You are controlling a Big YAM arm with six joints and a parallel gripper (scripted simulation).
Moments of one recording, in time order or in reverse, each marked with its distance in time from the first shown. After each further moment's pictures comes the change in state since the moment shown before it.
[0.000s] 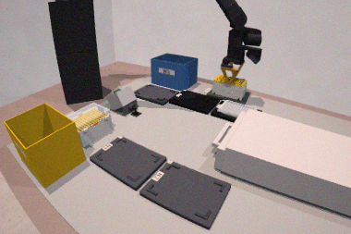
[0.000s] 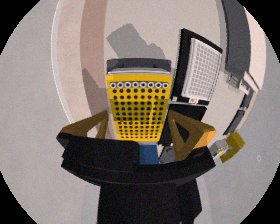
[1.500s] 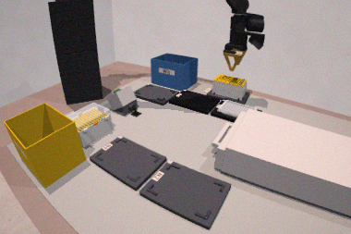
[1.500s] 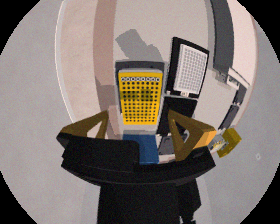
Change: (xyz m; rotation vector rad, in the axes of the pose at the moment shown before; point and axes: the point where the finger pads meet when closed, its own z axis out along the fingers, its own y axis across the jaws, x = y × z) arm -0.006 0.003 -0.056 -0.006 -0.010 0.000
